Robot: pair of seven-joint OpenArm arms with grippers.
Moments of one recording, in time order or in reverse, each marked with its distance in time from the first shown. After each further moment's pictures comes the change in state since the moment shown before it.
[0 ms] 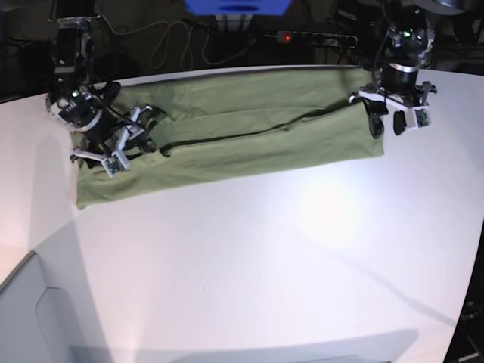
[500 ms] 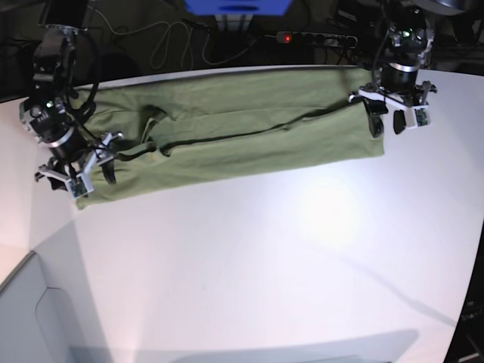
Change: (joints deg) left arm 0.3 0.0 0.0 0.0 0.3 0.0 0.1; right arm 4.0 -0.1 9.2 2.5 0.4 0.0 -0.1
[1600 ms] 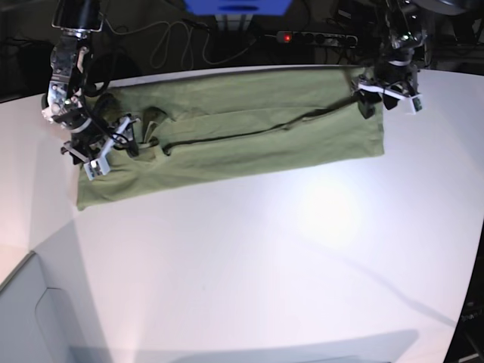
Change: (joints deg) left arm -2.7 0.3 -1.0 -16.8 -8.6 0.1 -0.7; right arm 0.3 -3.5 -1.3 -15.3 0.9 -0.1 2.1
